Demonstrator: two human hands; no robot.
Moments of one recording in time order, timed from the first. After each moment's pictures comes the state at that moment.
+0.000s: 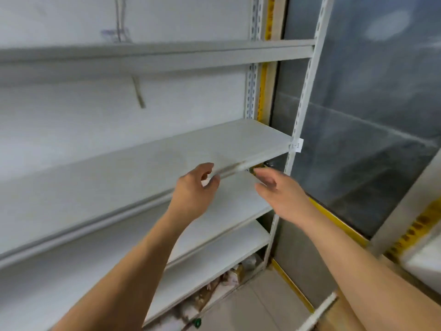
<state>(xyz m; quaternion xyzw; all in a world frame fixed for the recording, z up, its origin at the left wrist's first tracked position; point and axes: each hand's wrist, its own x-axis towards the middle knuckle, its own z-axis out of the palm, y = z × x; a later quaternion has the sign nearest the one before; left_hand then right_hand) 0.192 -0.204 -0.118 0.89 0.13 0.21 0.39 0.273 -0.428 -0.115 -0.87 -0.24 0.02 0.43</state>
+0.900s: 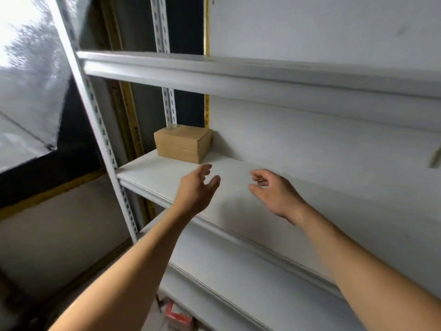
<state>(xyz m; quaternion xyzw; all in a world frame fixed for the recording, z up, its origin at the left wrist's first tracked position) -0.078 0.150 -0.109 0.71 0.55 0.37 0.23 0.152 0.121 -0.104 -0.64 -0.64 0.24 0.35</state>
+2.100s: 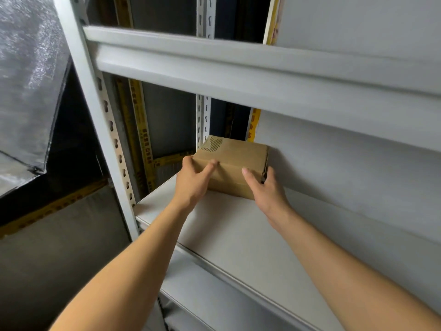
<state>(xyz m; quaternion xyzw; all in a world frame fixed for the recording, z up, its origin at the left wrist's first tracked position) -0.217 0.418 -0.141 0.55 0.55 0.51 0.37 -0.025 0.368 -0.135 -0.64 -0.51 0.30 0.48</state>
